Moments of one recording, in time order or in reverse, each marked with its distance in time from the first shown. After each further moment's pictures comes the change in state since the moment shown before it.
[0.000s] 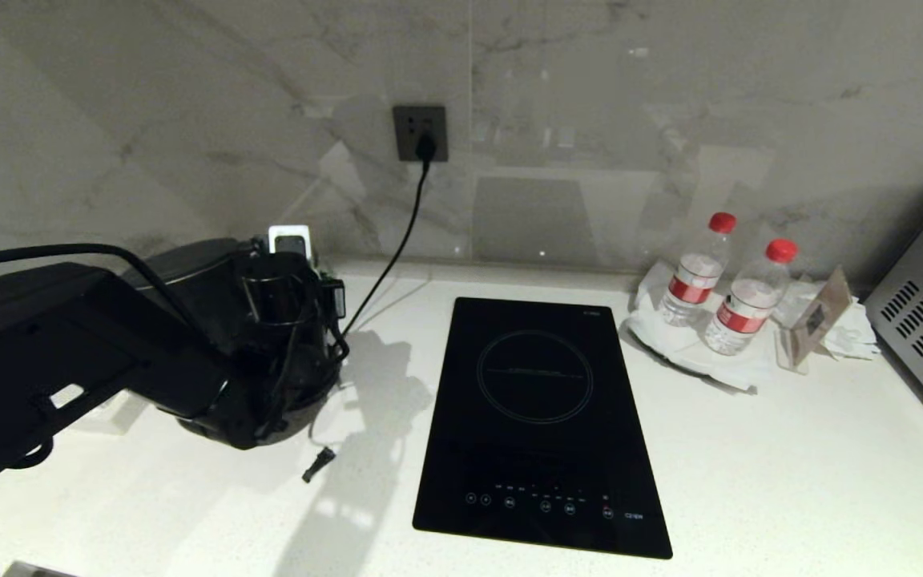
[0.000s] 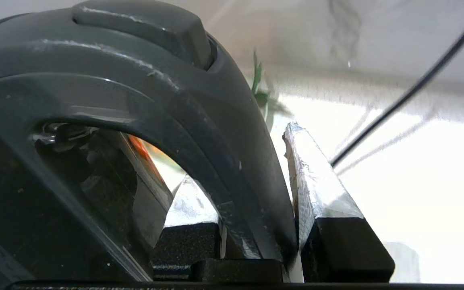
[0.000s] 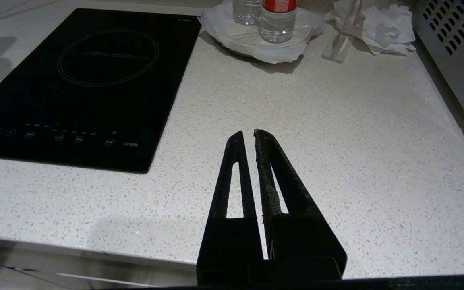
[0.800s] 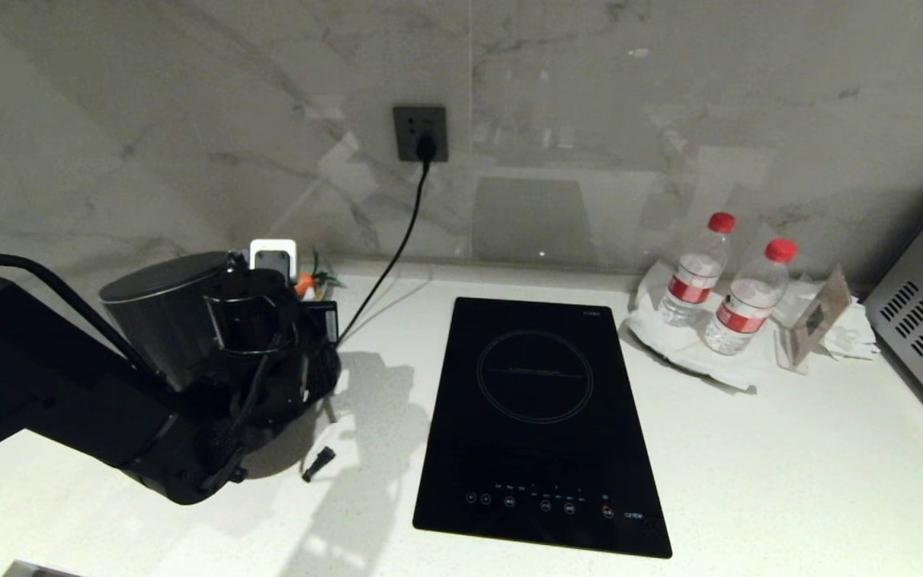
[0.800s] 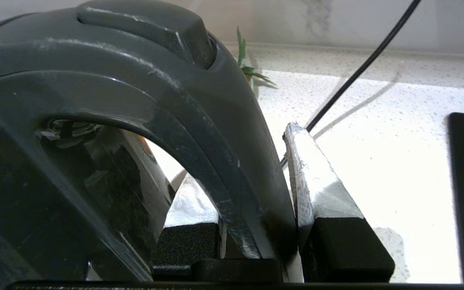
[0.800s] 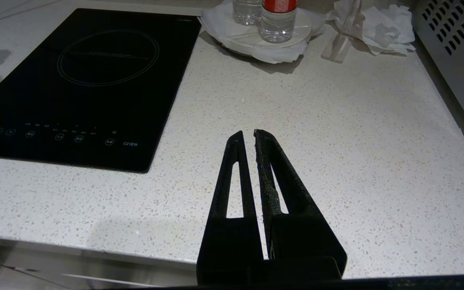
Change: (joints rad) left arm -0.045 -0.150 0.212 0.002 -0.026 -0.027; right arm 0.000 0.000 0.000 -0.001 0.000 0.000
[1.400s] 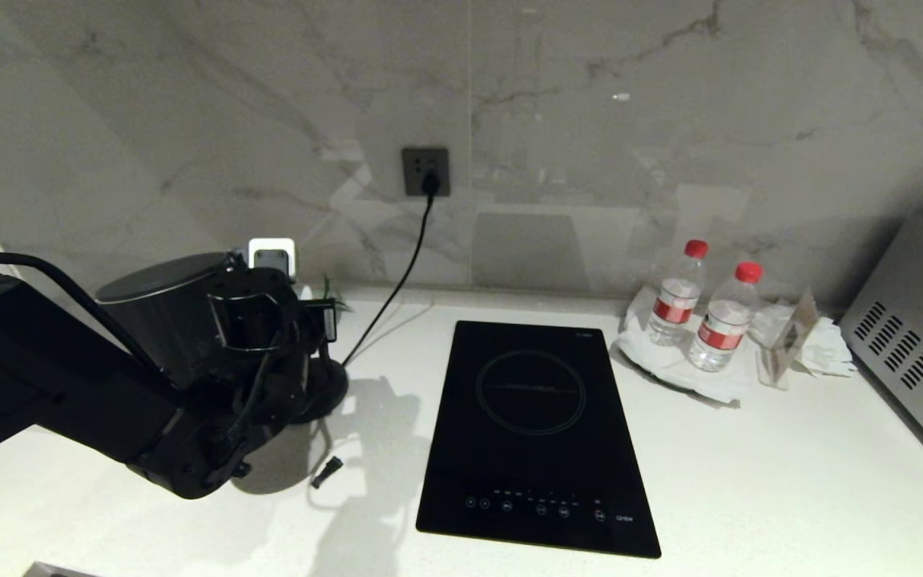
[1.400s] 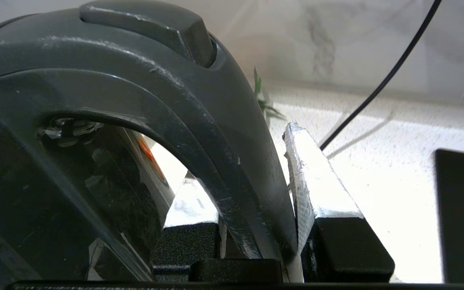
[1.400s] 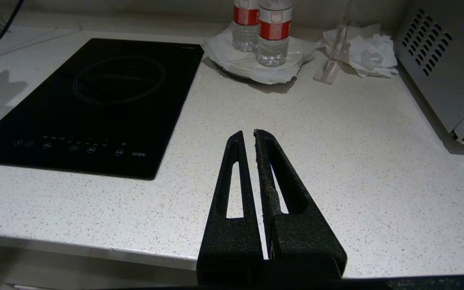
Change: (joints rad) left arm 0.005 0.016 -0.018 -0.001 0.018 -0.001; right arm 0.000 0.000 0.000 0.000 0.000 0.000
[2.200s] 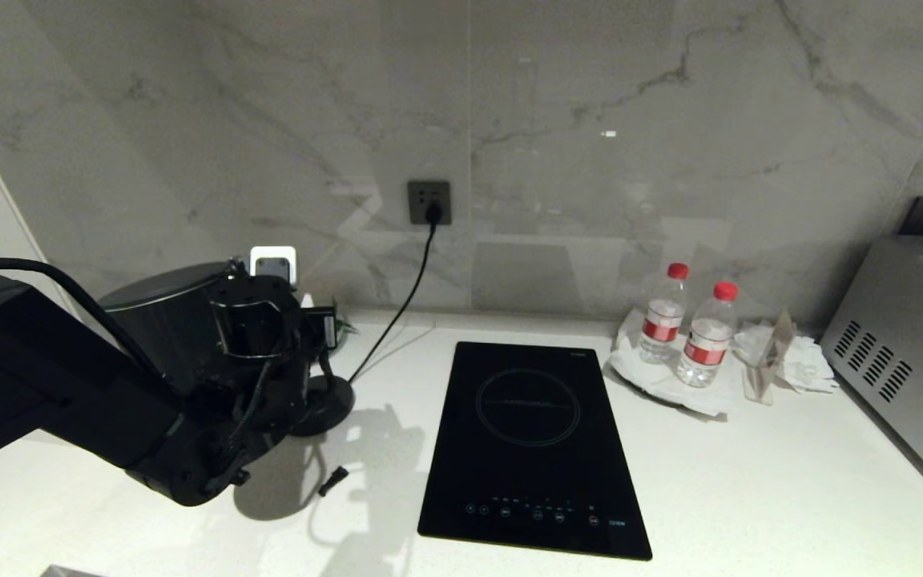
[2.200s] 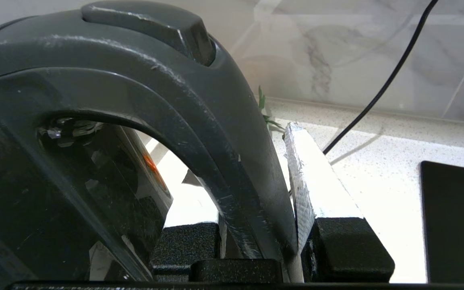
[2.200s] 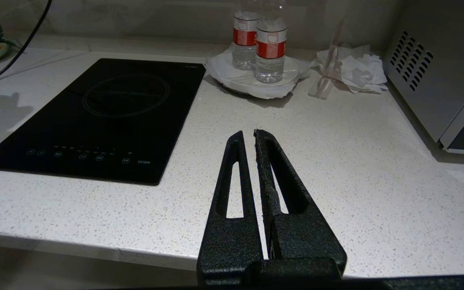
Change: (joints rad) left arm 0.005 0.005 0.022 -0.002 -0.001 -0.011; right arm 0.000 0.000 0.000 0.000 0.000 0.000
